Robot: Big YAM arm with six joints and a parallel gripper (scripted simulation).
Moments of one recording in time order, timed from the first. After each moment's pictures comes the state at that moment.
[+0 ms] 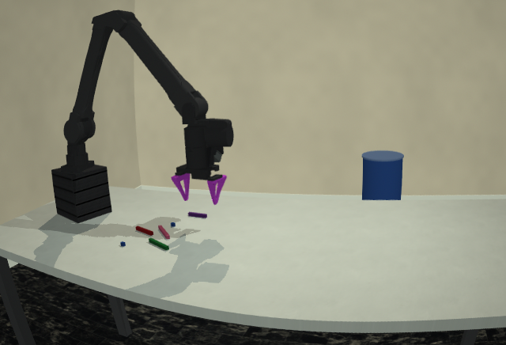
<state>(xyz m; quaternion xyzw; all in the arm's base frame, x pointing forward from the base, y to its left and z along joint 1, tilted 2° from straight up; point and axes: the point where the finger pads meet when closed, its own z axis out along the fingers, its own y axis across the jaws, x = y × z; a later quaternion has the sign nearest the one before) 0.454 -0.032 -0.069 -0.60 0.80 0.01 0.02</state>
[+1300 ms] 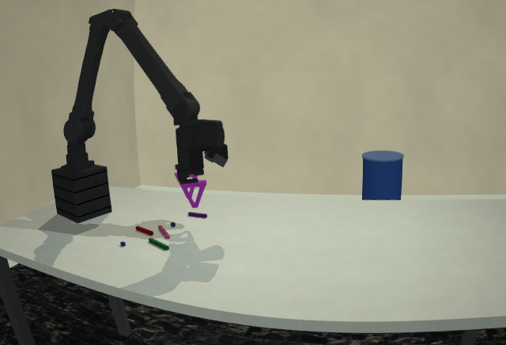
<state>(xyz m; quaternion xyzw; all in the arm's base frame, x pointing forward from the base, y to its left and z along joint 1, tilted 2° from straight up) 0.430 -0.035 -0.070 -0.24 0.97 0.01 0.01</state>
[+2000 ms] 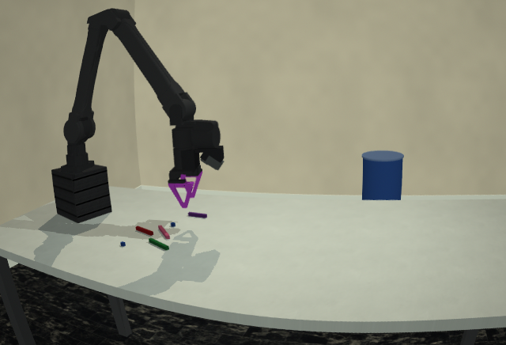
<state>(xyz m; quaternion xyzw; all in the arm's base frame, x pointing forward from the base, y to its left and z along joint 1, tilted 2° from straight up) 0.419 -0.036 -0.070 -0.05 1.00 0.01 0.01</state>
